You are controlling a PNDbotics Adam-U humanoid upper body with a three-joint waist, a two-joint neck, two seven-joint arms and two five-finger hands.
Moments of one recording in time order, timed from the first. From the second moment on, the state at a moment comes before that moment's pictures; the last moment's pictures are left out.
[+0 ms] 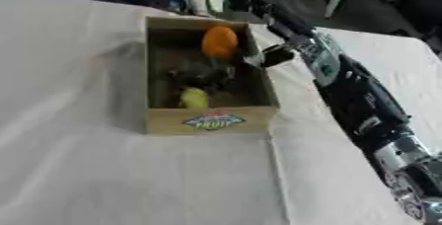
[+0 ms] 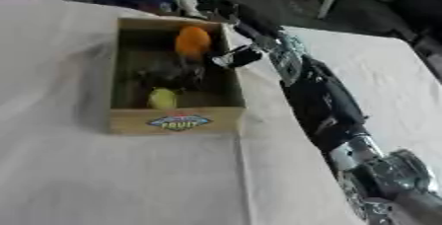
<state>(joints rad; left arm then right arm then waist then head) -0.29 0.50 -0.02 -1.98 0.24 -0.10 -0.29 -1.02 -0.44 -0.04 -0.76 0.78 -0.91 -0.03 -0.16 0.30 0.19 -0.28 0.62</state>
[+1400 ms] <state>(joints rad) -0.15 0.46 0.06 -1.98 0.13 -0.08 -0.14 -0.39 -0.50 -0.19 -1.51 -0.35 -0.64 0.49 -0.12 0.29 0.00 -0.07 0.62</state>
